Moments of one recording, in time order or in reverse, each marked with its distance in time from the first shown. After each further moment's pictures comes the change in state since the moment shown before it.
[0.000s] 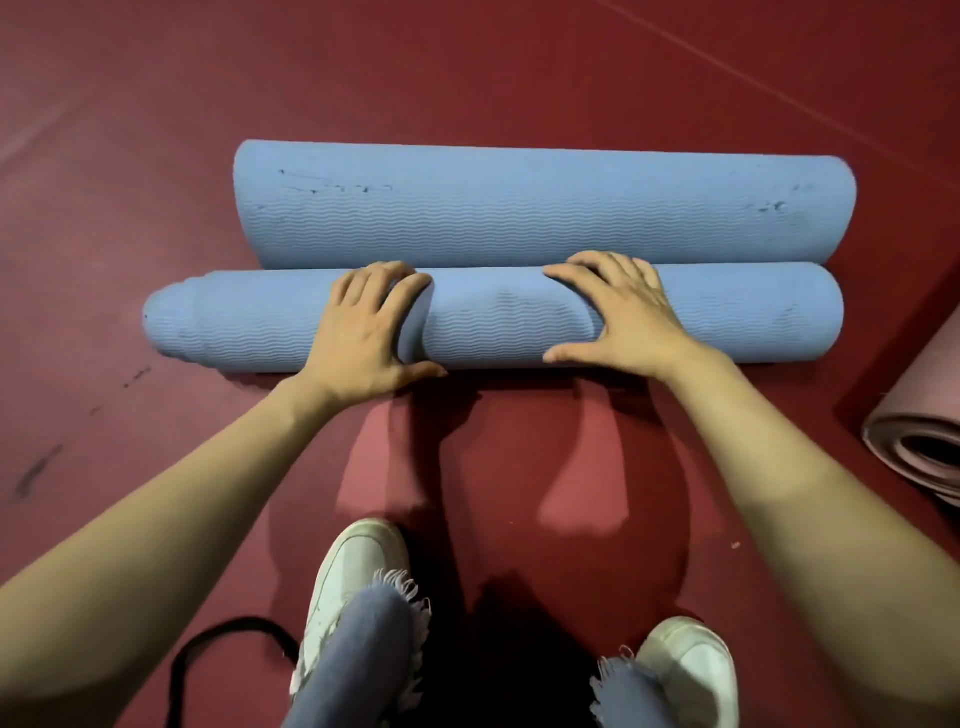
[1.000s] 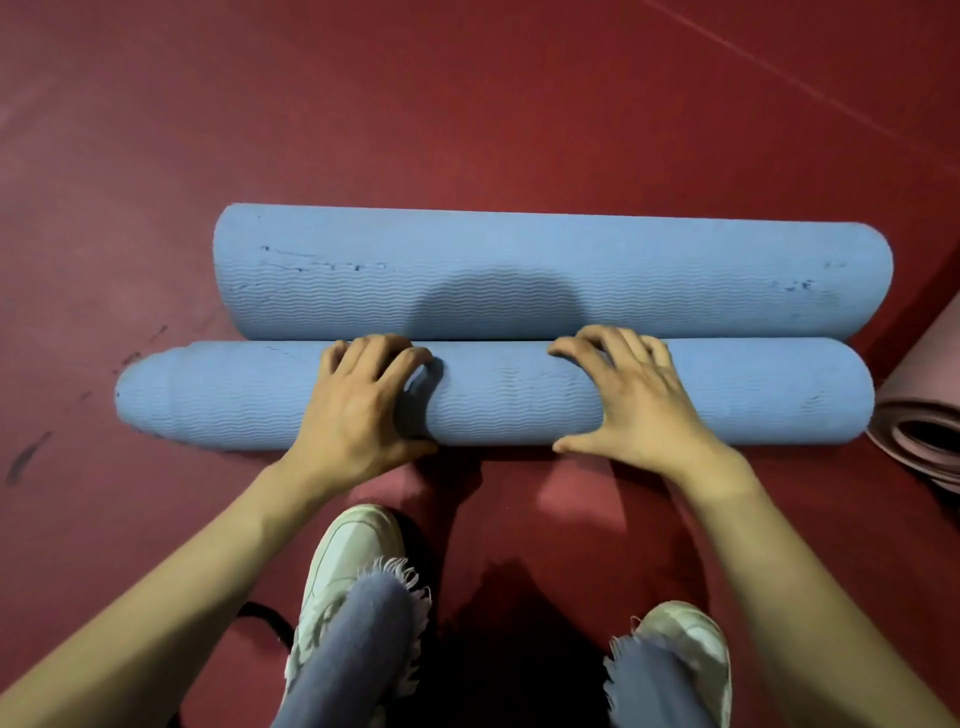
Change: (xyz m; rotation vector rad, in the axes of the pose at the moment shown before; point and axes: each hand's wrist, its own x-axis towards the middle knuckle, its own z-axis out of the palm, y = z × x) left_hand -0.063 0.048 -0.012 -0.088 -0.046 -0.022; right_hand -0.082 -0.035 0.015 -0.068 -0.029 0.001
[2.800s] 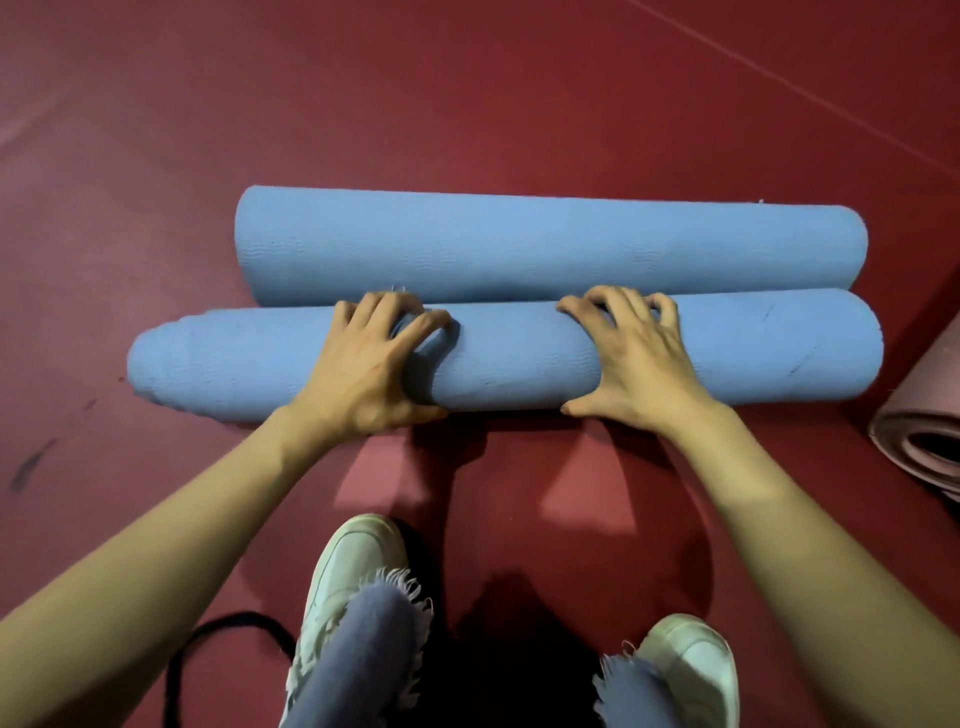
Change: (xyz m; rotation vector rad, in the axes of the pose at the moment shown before) left_hand 0.042 -0.020 -0.007 0.116 -0.026 0.064; right_hand 0.038 0.012 -0.006 -0.125 0.079 0.030
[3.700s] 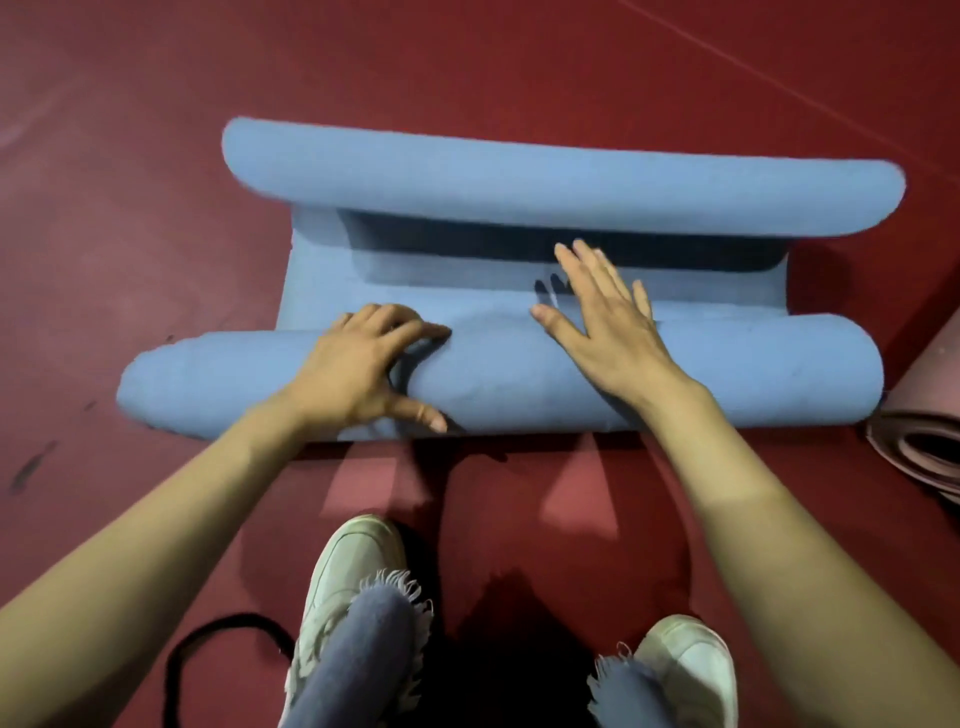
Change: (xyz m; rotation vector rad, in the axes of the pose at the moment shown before) left_hand 0.000 -0.009 -0.004 -0.182 -0.138 -0.008; right_hand 0.026 -0.017 -0.006 0.339 -0.092 0.216
